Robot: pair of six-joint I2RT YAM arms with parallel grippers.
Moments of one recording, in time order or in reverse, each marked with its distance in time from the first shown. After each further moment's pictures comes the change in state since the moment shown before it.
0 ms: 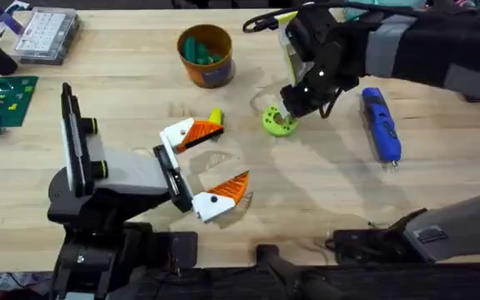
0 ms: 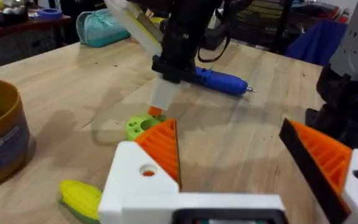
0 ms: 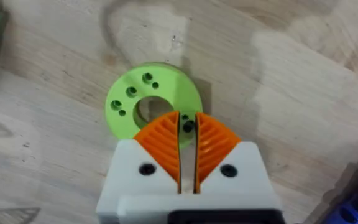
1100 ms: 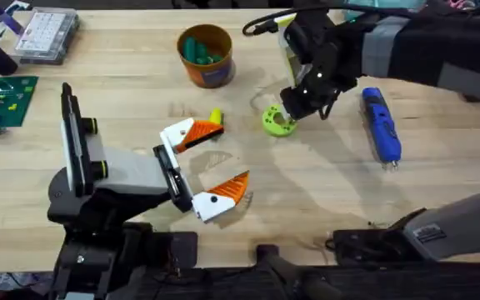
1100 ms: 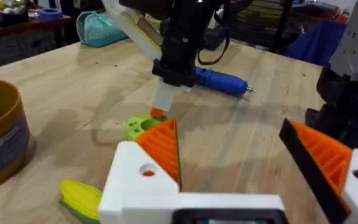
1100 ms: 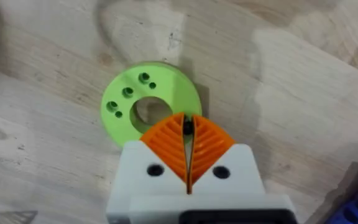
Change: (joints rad) left arm 0.000 0.000 0.000 0.000 -0.001 0.000; right arm 0.000 0.019 0.000 -0.011 0.000 -0.001
